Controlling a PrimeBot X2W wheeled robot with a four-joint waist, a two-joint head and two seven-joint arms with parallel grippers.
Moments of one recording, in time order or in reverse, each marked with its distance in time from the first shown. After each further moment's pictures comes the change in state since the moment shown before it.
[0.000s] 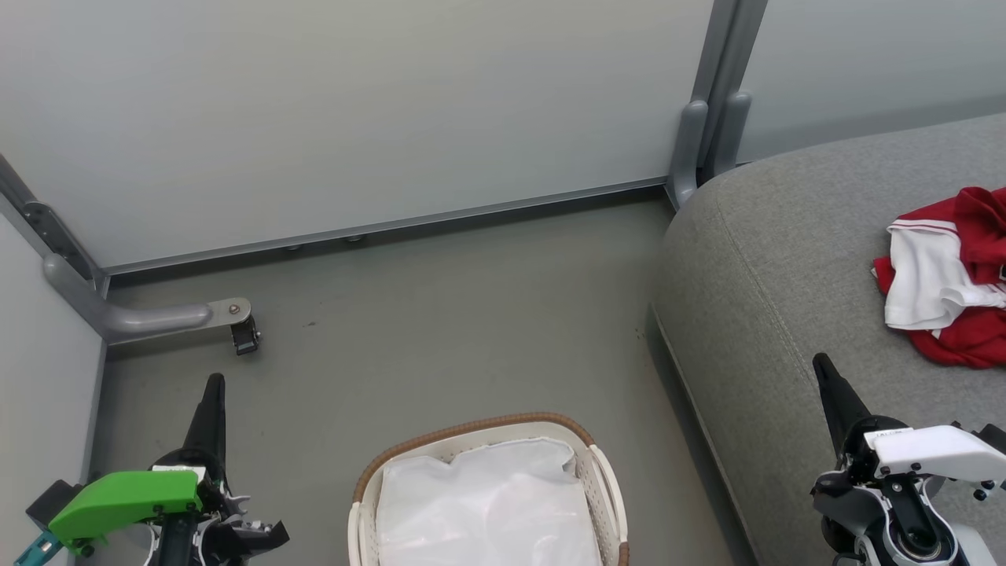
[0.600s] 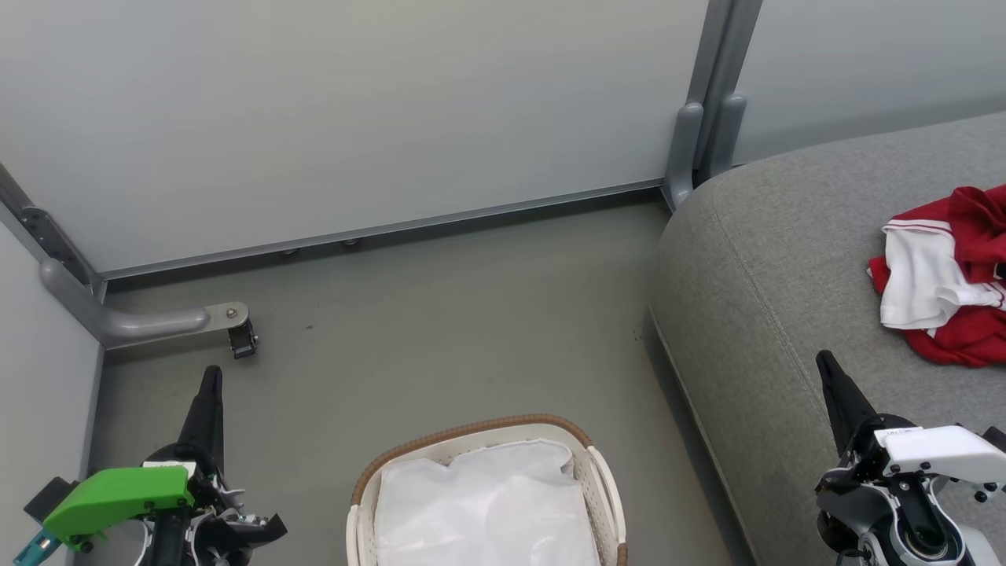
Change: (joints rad) left arm -0.007 0.000 0.008 -0.012 -0.063 -0.003 0.017; right arm 0.000 0.000 -0.012 -0.007 0.071 0.000 0.017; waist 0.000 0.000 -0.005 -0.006
